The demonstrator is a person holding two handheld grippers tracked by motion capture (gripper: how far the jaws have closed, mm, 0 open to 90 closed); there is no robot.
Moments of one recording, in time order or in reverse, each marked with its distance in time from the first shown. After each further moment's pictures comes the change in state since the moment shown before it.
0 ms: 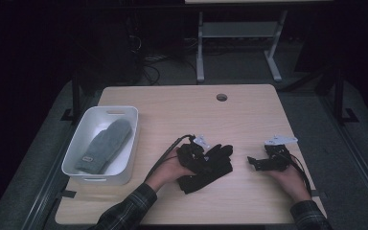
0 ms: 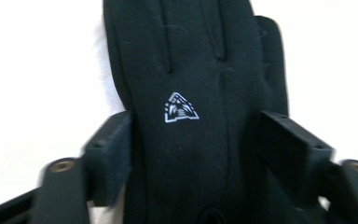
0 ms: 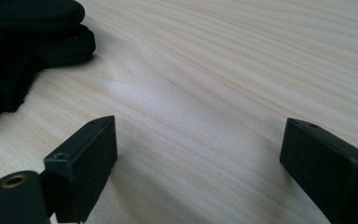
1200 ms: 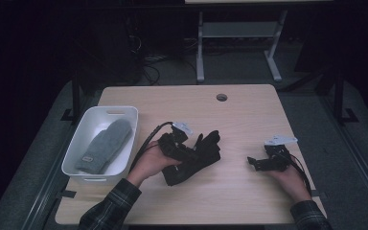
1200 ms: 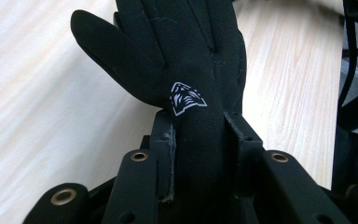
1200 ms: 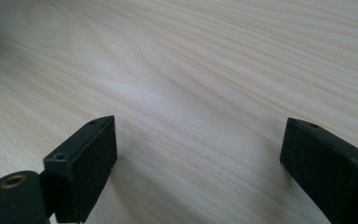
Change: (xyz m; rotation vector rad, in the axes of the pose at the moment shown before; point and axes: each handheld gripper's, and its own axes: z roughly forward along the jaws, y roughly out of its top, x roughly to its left) left arm 0.000 0.007 -0.089 -0.036 -0.022 -0.094; right arm 0.000 0.000 0.000 0.002 0.004 -0.003
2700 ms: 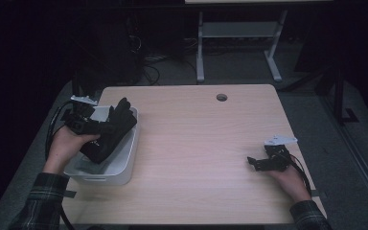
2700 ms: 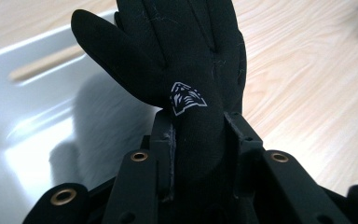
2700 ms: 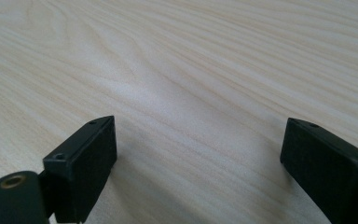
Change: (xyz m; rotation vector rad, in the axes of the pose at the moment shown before) left arm 0.094 -0.109 -0.193 -0.105 0.368 -0.348; right arm 0.001 0.000 0.000 -0.001 -0.002 0.004
